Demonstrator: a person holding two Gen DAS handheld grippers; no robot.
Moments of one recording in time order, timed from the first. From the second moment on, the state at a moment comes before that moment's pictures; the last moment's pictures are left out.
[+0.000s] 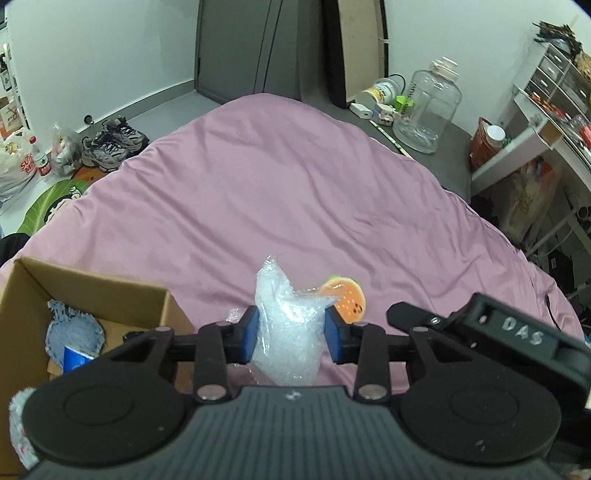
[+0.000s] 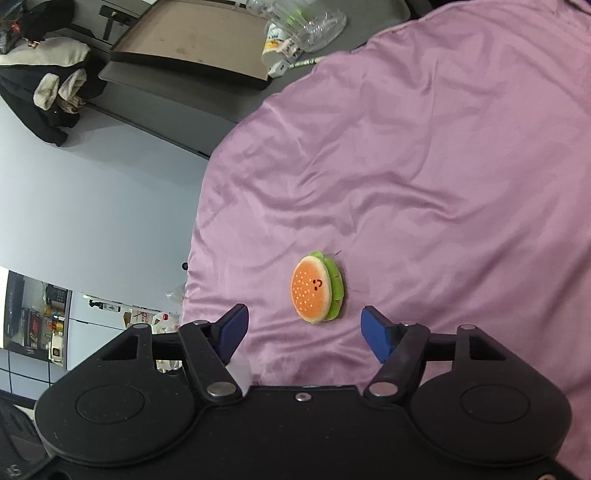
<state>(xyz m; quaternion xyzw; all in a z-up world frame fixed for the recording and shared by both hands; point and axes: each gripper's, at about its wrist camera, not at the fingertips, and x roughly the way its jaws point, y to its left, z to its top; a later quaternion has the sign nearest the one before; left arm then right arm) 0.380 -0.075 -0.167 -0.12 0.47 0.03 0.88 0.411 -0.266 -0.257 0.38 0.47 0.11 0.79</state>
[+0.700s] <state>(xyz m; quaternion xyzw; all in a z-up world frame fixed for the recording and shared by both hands) 0.402 -0.040 -0.144 -0.15 0.45 0.06 0.88 0.453 -0.226 -0.304 0.34 0.54 0.09 0.76</state>
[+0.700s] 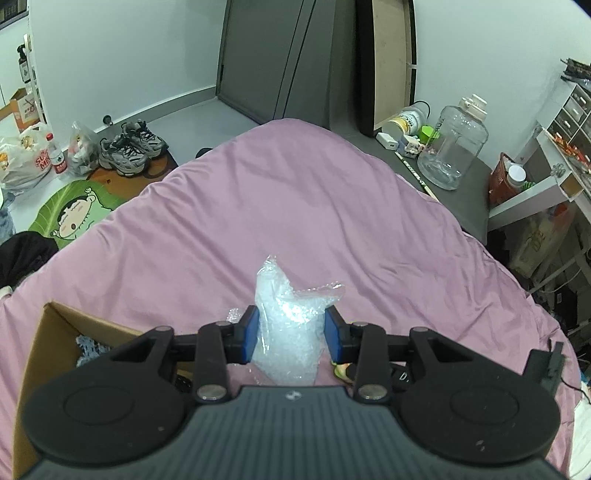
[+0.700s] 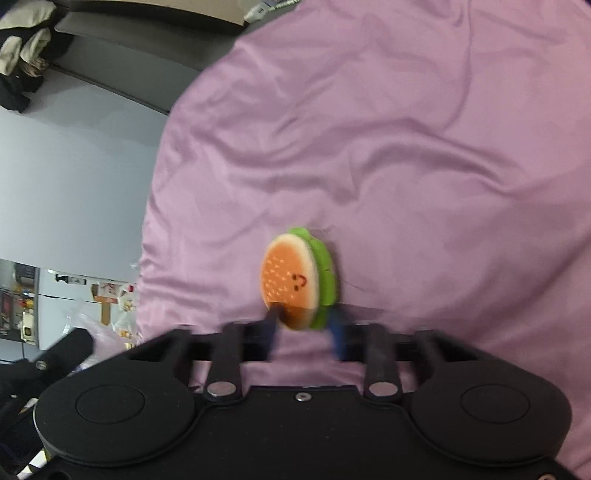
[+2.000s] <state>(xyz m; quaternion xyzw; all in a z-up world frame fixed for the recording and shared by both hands) 0.243 -0.006 -0.070 -0.19 0.40 0.00 0.90 0.286 -0.245 -0.159 0.33 0.40 0.12 0.85</state>
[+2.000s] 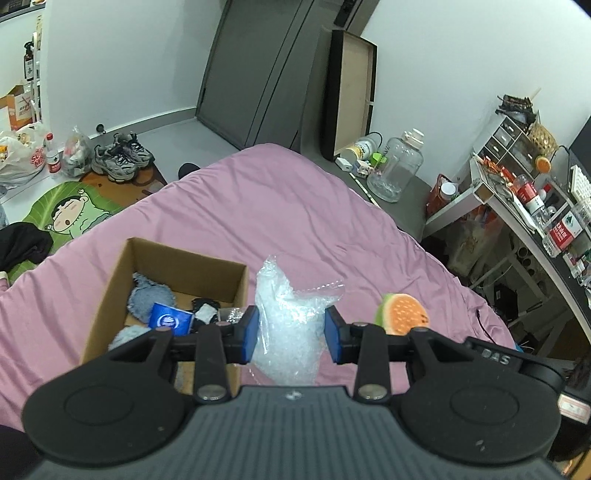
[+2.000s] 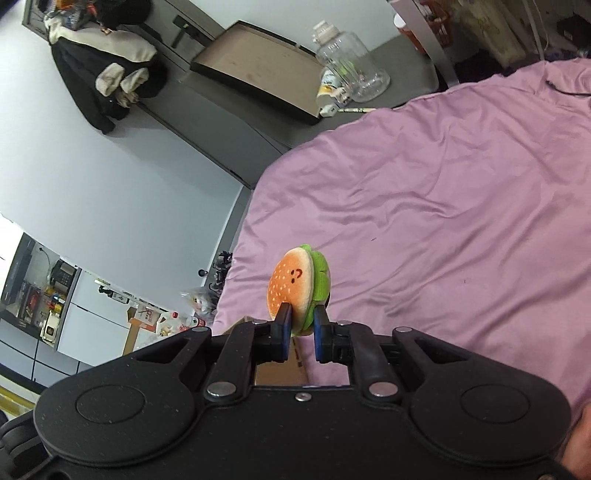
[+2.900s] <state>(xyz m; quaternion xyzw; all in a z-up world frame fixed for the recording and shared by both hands) 0.231 0.095 -0.077 -0.23 0.40 -0.02 0.89 0.254 -0.167 -0.132 0.27 0.39 0.14 0.87</state>
